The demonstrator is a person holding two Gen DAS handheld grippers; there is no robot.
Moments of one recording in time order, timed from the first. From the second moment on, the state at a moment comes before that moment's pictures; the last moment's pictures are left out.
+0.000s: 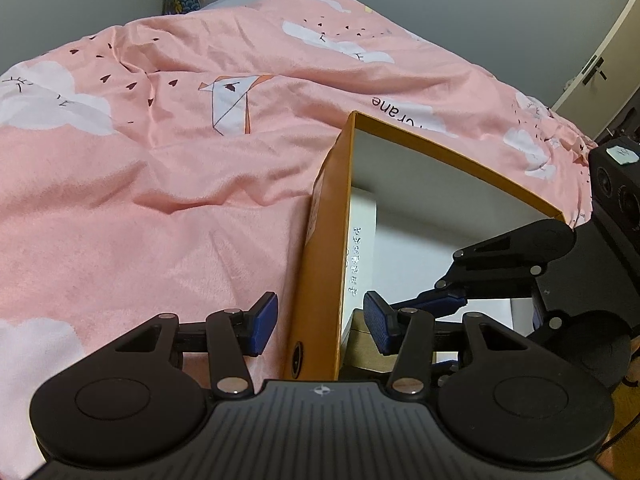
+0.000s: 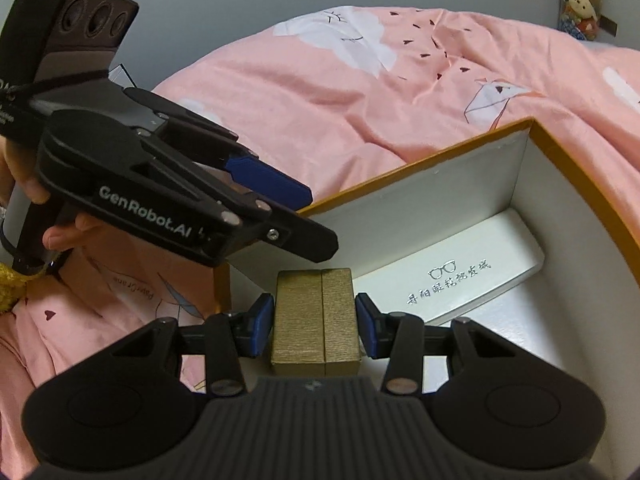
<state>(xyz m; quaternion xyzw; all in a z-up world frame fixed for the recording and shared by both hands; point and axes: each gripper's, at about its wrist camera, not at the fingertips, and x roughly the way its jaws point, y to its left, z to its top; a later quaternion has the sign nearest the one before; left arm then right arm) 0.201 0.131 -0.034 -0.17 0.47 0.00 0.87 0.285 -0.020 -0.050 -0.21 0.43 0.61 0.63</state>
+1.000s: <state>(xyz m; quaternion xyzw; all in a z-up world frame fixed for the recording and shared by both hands) 0.172 0.111 -0.027 -0.15 0.44 0.02 0.88 0.272 -0.070 -0.061 -0.21 0.50 0.45 0.71</state>
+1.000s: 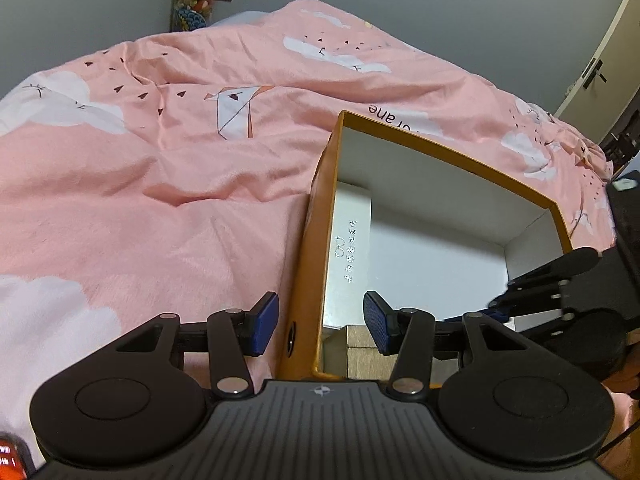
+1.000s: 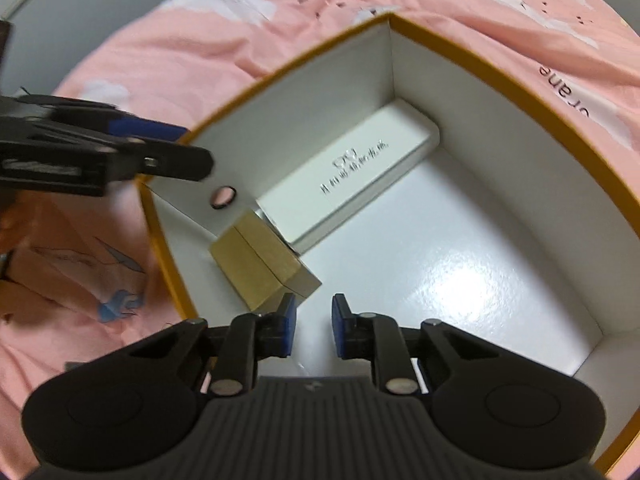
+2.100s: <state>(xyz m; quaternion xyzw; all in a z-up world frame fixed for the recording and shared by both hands) 0.107 0.091 0.006 -0.13 0.38 0.01 0.92 0.199 -0.084 -0.005 -0.11 0.40 0.38 0.83</state>
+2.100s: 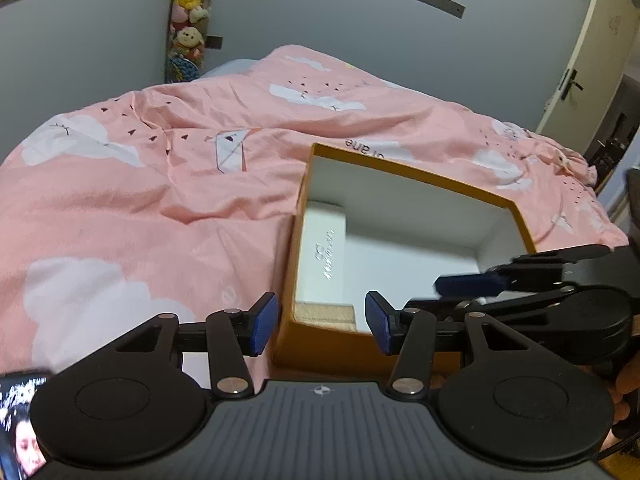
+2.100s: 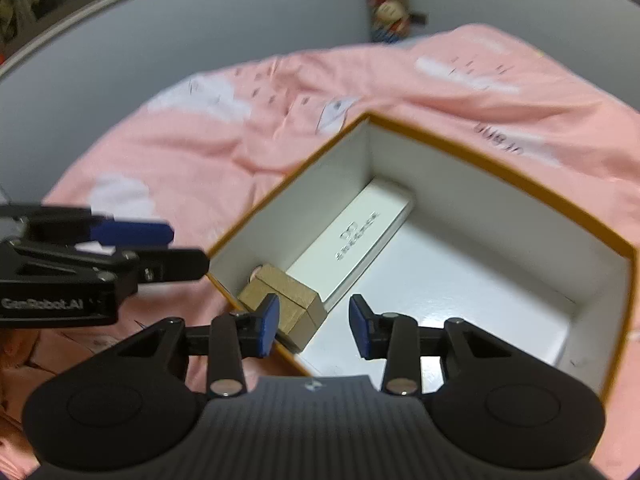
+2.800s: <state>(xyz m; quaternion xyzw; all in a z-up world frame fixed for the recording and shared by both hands) 0.031 0.073 -0.028 -0.14 0.53 -0.12 0.83 0.048 -0.155 -0.035 -0.03 0.43 0.29 0.86</state>
